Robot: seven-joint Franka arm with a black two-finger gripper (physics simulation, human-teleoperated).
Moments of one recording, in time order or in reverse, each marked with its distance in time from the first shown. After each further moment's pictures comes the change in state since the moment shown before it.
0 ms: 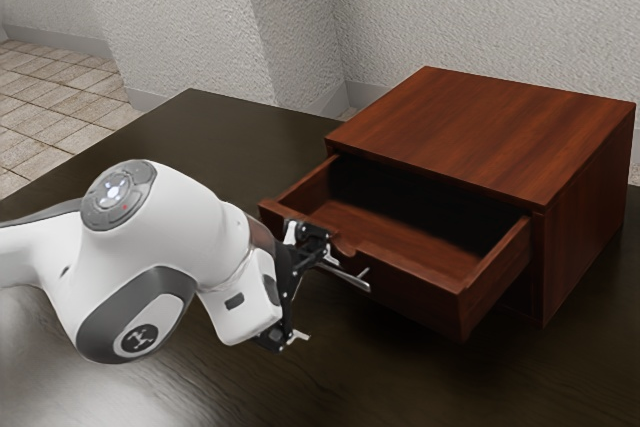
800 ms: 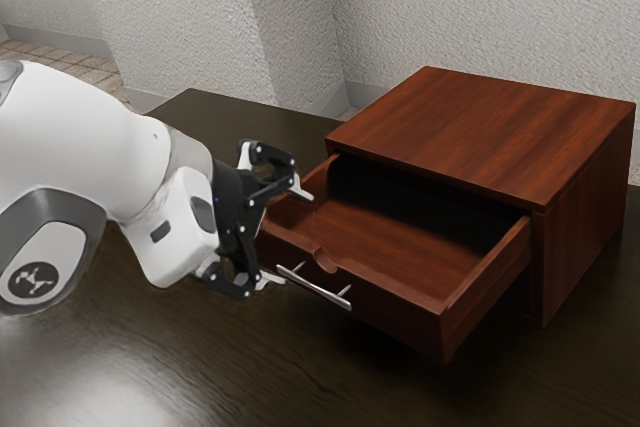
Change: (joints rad) arm -0.075 -0.161 -0.004 0.207 -0.064 -0.233 -0.012
